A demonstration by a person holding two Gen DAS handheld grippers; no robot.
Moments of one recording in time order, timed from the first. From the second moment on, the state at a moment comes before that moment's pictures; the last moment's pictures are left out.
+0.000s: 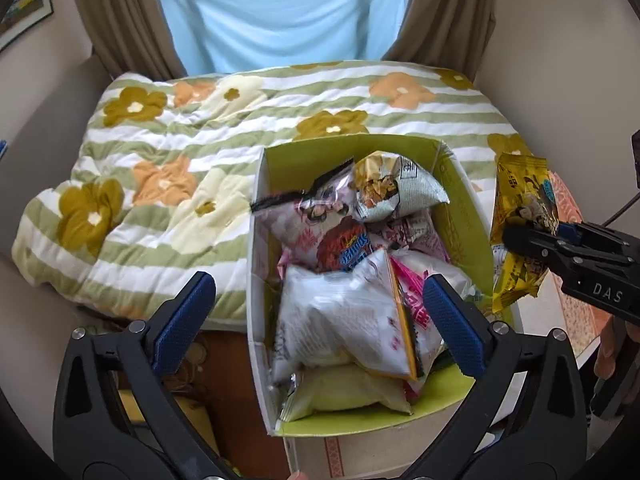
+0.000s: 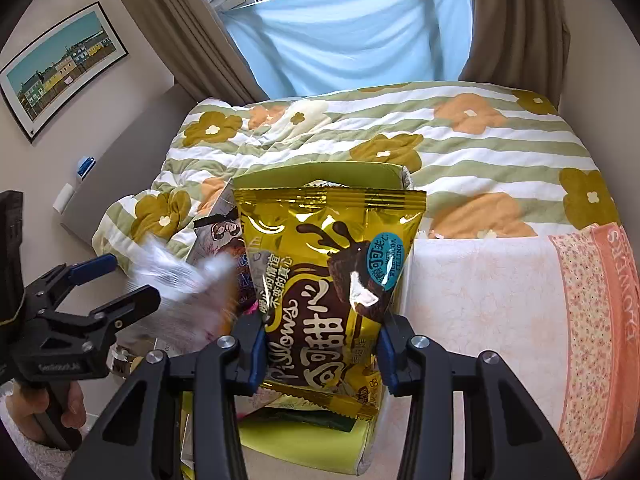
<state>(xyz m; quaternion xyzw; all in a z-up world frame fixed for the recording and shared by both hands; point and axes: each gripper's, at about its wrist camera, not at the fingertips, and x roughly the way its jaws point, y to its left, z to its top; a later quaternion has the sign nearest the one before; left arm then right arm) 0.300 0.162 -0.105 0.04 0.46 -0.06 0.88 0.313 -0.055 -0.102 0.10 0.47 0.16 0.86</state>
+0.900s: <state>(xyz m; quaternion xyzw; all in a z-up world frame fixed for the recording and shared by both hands) 0.289 0.172 -0.141 -0.02 0.49 0.03 0.87 0.338 -0.059 -0.128 0.07 0.49 0.19 0.85</state>
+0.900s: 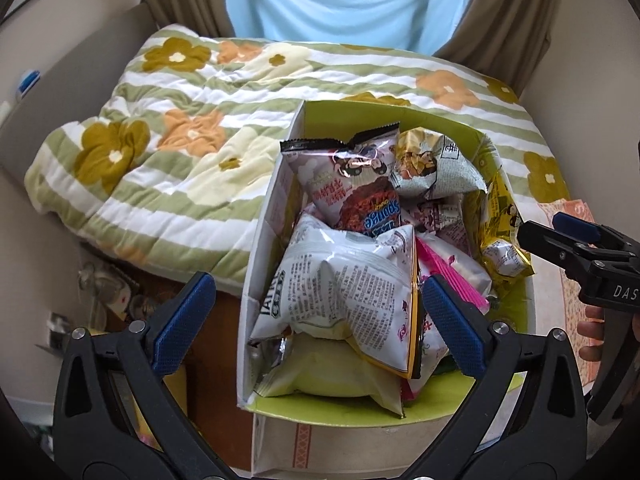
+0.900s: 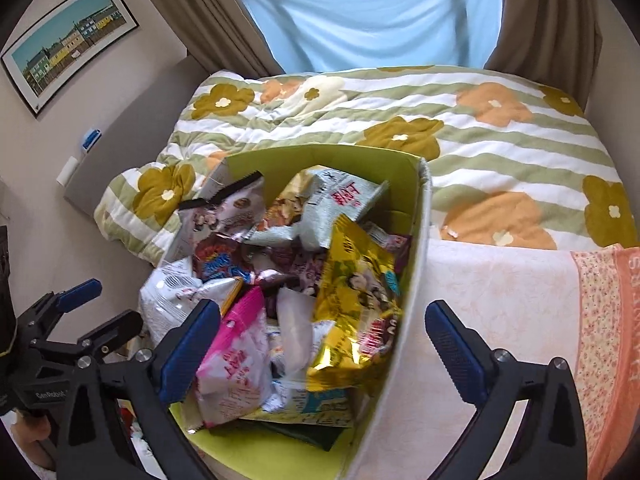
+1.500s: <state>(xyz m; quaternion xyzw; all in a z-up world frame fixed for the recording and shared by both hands) 0.146 0.141 -0.027 -0.01 0.34 -0.01 0.94 0.178 -0.100 0.001 0.02 0.34 0.11 0.93</state>
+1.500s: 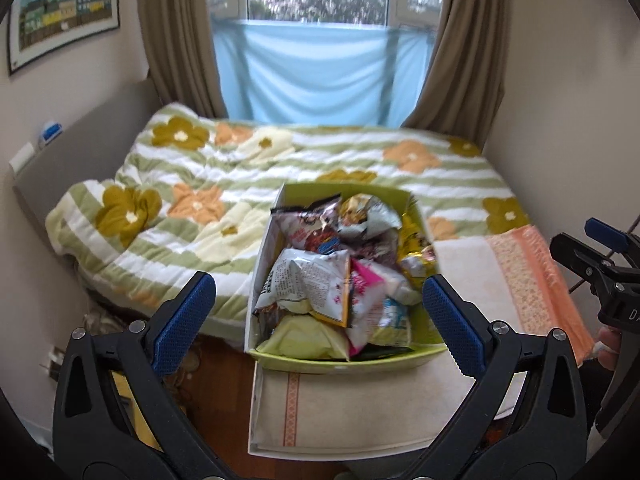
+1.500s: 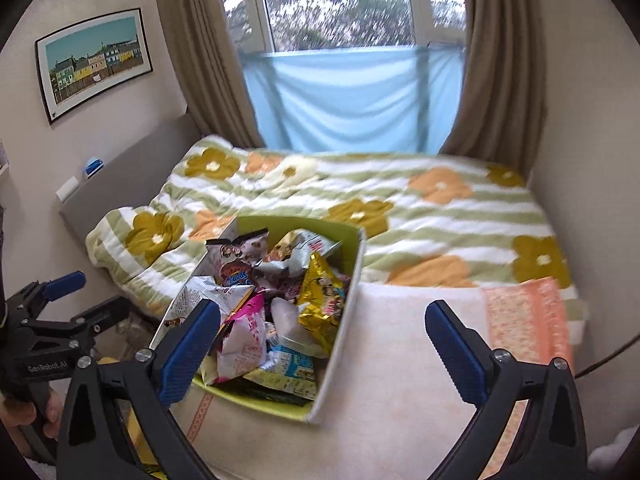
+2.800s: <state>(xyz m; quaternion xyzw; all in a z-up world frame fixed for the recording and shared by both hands) -0.002 0.094 -0.009 0.02 0.25 -0.02 0.97 0.013 -0.145 0.015 0.01 0.28 -0.01 0.96</state>
